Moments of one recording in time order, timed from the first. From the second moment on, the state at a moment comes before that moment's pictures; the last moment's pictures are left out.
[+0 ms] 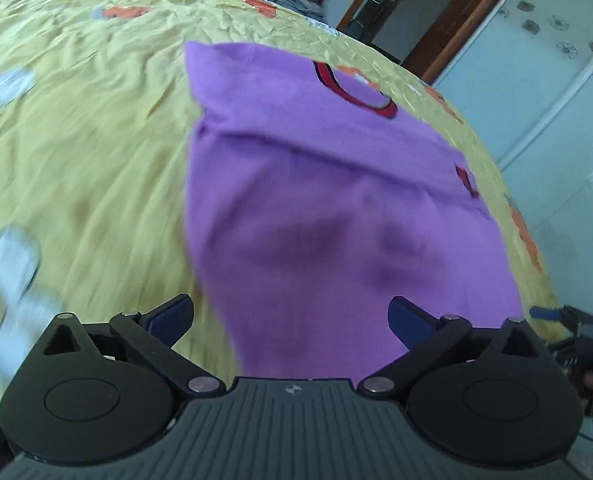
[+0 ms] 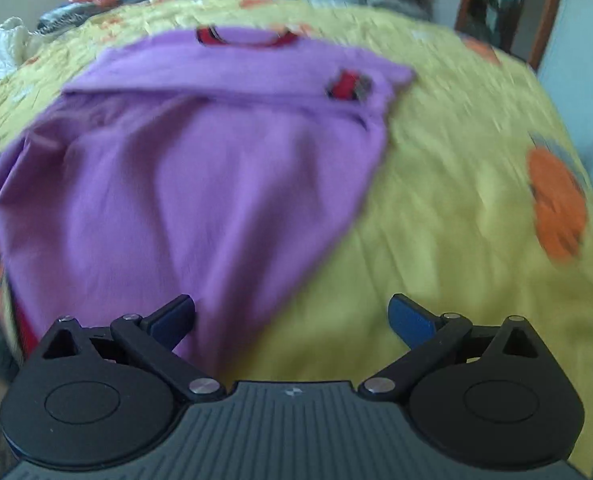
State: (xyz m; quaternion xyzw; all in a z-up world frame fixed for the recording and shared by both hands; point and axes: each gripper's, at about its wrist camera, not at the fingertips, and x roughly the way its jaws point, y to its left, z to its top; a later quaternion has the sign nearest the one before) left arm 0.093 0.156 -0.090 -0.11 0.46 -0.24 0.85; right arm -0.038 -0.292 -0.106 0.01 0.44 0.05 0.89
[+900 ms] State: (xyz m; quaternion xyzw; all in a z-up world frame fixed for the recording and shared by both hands) left arm 0.014 0.156 -0.121 -0.19 0.43 -0.36 0.81; right arm -0.137 -0.291 -0.090 0.30 0.29 0.17 0.89
